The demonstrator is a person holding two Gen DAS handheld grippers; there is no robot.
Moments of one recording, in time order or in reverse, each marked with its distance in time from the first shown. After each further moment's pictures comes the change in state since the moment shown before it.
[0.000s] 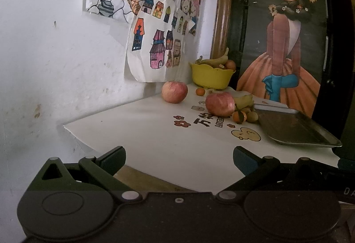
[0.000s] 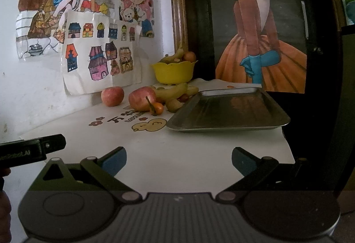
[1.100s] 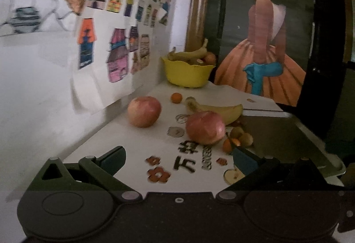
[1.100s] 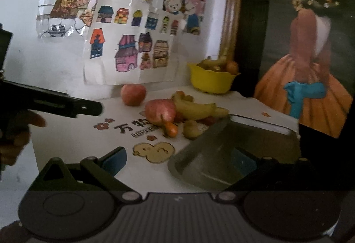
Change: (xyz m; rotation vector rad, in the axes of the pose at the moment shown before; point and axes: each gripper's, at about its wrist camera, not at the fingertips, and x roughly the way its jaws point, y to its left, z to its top) left arm 0.114 -0.010 0.087 0.073 0.119 -0.160; right arm 0.065 -0.017 0.077 -0.266 0.075 0.236
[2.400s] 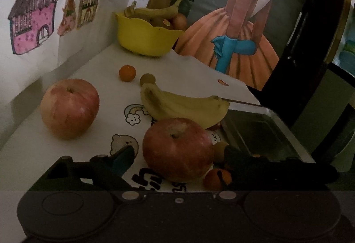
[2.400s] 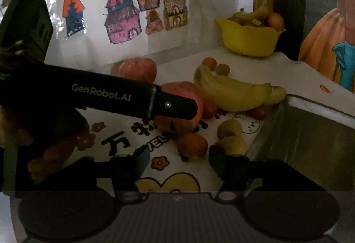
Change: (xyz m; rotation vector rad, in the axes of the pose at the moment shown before) left arm 0.157 0.008 0.034 -0.107 0.224 -0.305; right arm 0.158 -0.012 0.031 0.065 0.250 0.170
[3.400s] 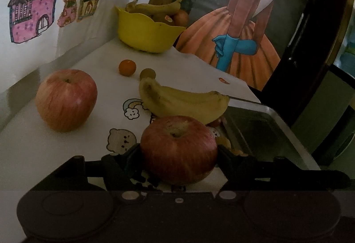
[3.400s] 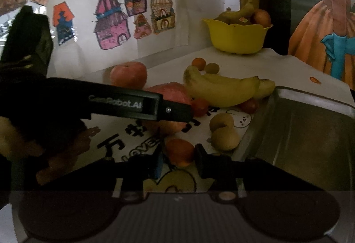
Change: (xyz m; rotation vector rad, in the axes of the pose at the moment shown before) left arm 0.005 0.000 -0.008 -0.016 0.000 0.003; right arm -0.017 0.001 -0.009 0.049 -0.032 -0.017
